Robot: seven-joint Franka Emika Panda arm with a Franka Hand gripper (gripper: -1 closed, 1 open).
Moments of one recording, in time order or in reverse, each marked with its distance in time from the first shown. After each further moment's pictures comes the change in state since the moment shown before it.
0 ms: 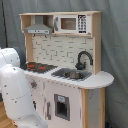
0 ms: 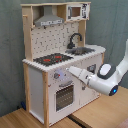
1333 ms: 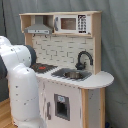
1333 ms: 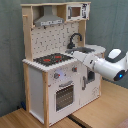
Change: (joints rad) arm 0.068 0.192 0.000 -0.007 -0.017 -0.169 -0.360
